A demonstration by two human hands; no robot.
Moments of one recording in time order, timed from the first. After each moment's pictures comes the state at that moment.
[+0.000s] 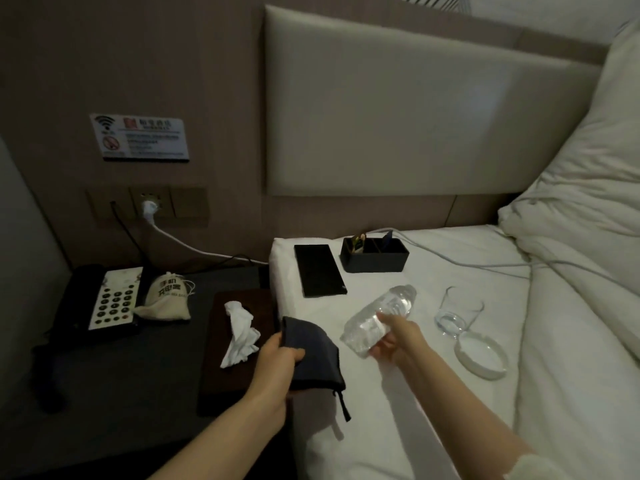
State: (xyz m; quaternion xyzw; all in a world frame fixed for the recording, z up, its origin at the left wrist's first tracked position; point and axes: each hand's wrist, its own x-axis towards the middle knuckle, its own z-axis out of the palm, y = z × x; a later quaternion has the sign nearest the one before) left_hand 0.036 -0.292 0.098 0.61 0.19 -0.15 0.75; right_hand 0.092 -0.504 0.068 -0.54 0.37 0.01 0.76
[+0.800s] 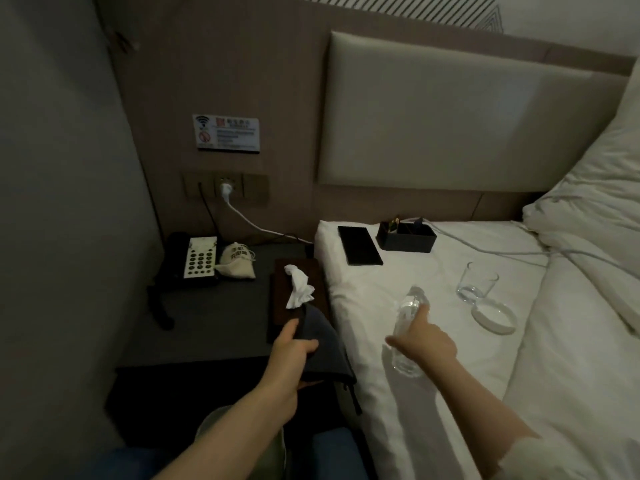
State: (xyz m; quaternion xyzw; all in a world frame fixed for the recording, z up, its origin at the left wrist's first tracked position) left_hand -0.105 -0.205 0.124 0.58 0.17 -0.13 0.78; right_hand -0.048 -0.438 0.081 -0.95 0.24 0.05 0.18
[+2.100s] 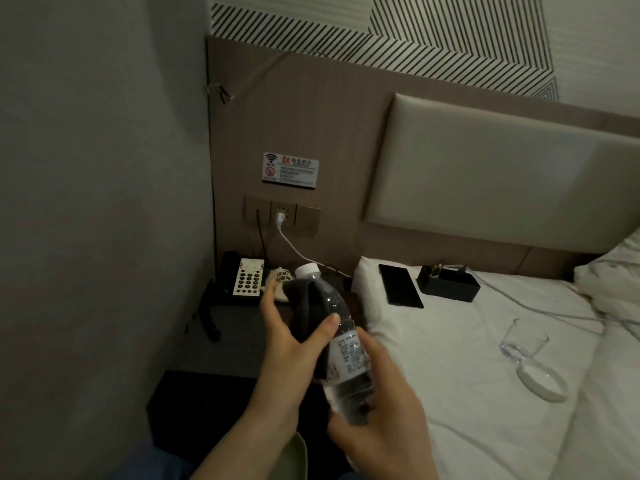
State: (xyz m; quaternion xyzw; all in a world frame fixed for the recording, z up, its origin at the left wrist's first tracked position) left_hand -0.157 -0.132 0.199 0.57 0.02 0.10 0.82; right_hand -0.185 -0.259 0.180 -0.87 -0.14 -0.16 0.45
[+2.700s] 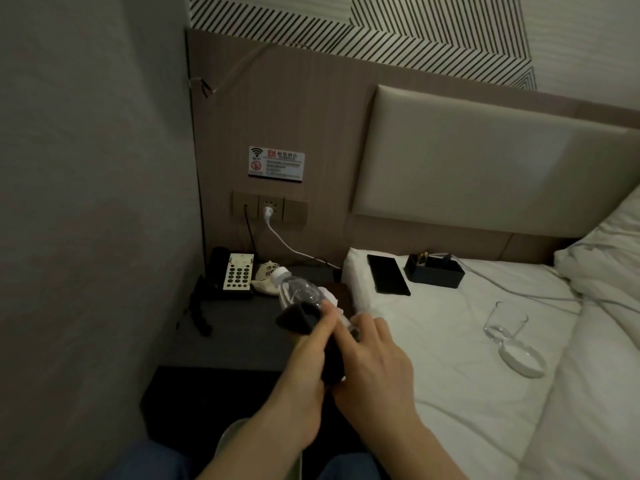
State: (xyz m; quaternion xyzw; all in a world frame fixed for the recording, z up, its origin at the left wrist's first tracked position) left_hand -0.172 -0.164 0.207 0.46 0.08 -0.13 0.87; right_hand -0.164 -0.266 0.186 -0.95 -0.15 -0.26 0.07
